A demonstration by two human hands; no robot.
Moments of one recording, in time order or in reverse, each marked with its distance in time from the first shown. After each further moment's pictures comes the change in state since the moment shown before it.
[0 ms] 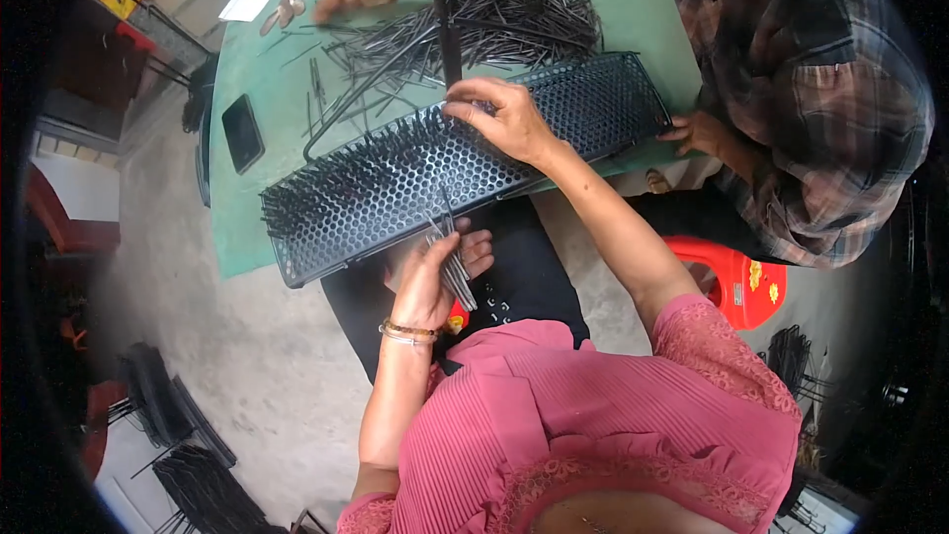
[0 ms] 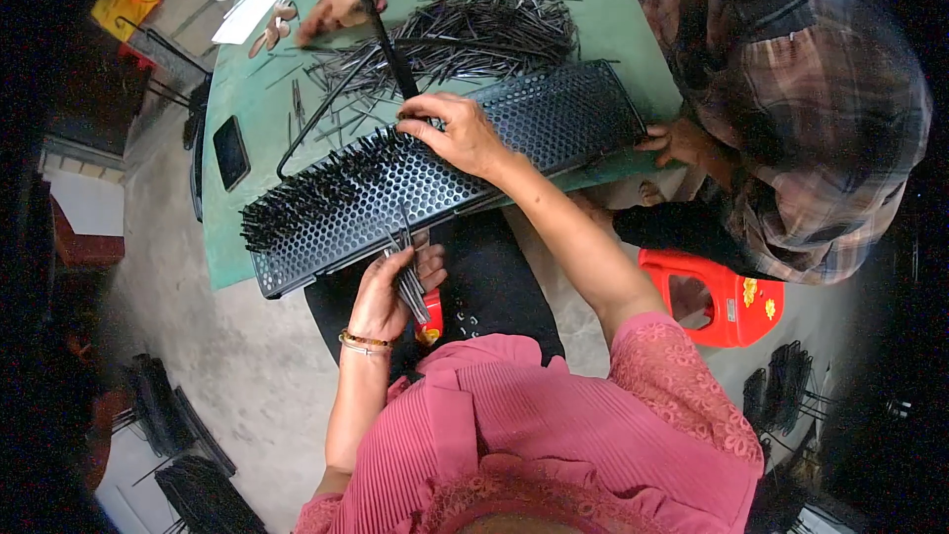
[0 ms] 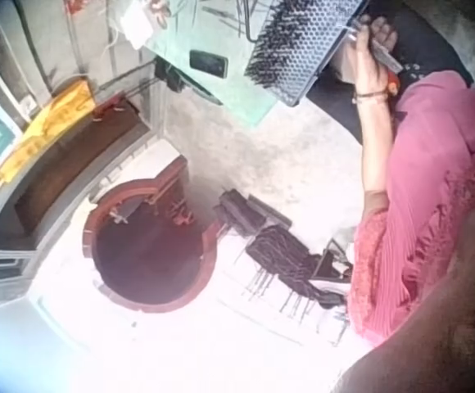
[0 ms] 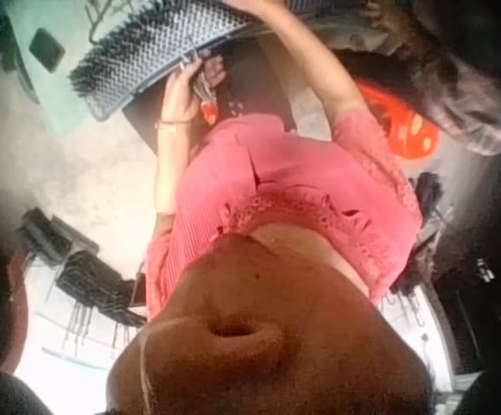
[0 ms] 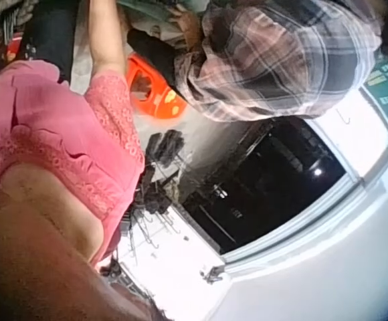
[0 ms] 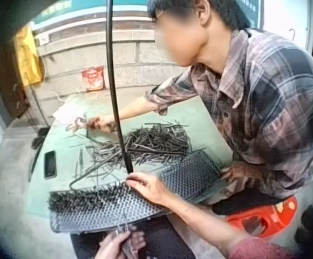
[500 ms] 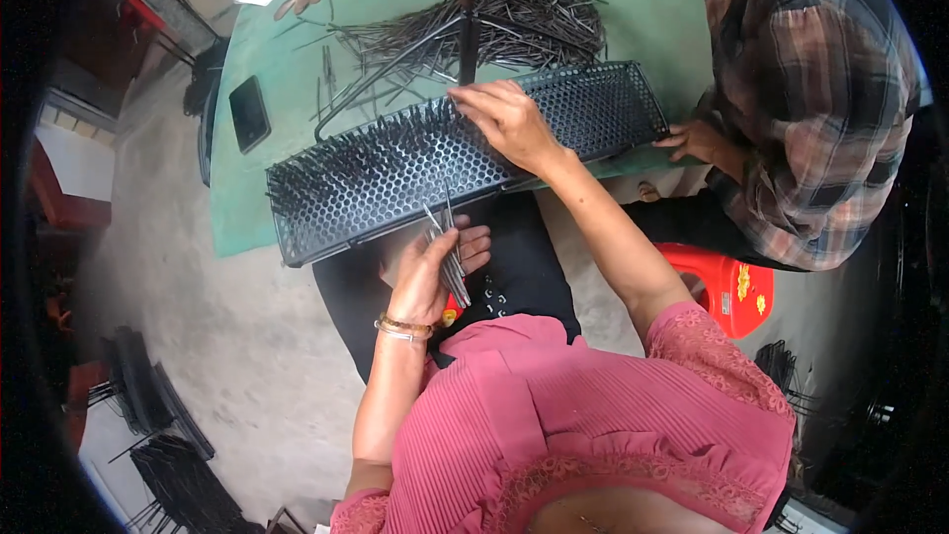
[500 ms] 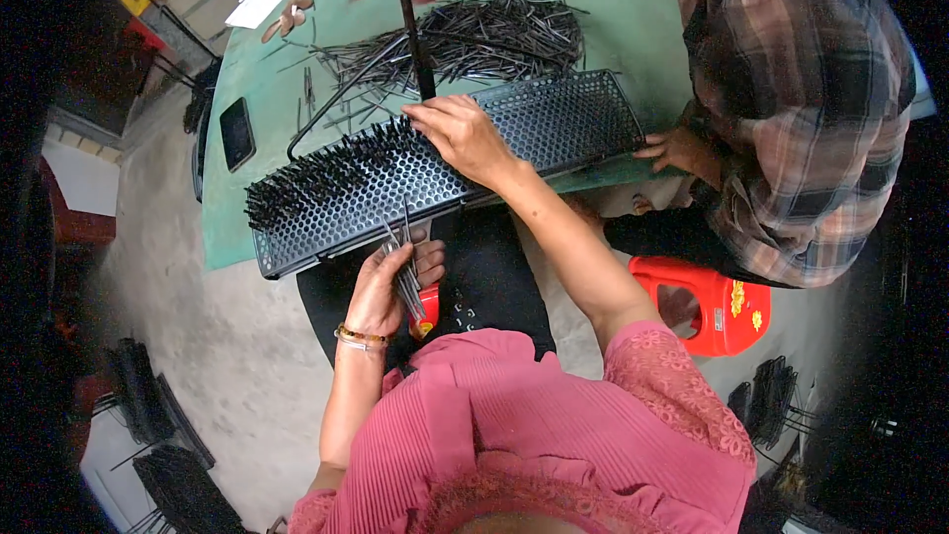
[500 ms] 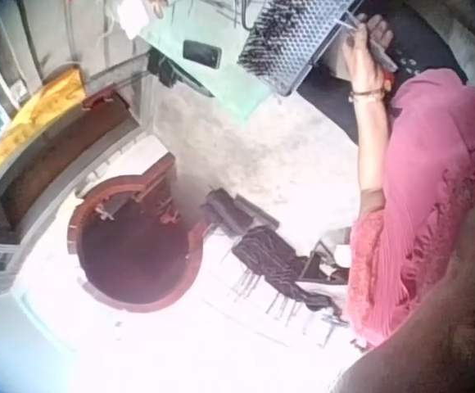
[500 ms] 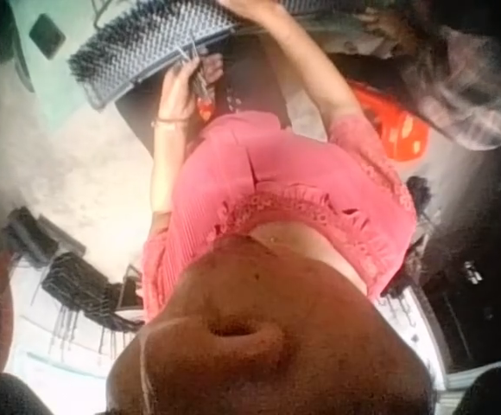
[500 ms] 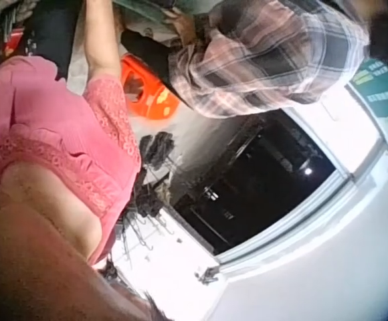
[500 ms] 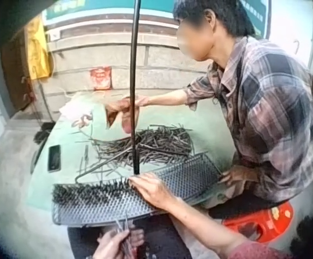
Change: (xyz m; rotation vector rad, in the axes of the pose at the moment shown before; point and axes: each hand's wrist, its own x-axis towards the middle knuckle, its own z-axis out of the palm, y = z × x) left_hand -0.019 0.000 -0.005 0.085 -0.005 0.079; right_hand -0.008 -0.017 0.009 -0.314 0.009 -0.287
